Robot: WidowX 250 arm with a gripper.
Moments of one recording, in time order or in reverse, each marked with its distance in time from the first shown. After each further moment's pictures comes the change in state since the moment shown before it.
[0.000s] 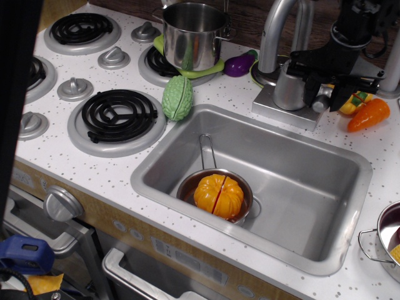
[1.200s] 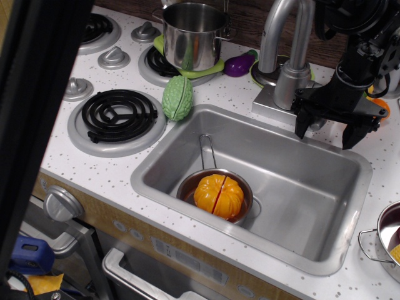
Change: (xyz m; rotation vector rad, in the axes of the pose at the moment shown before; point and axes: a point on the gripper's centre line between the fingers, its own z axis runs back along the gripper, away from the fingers) arm -0.016 -0.007 -0.033 0.056 0.029 0.011
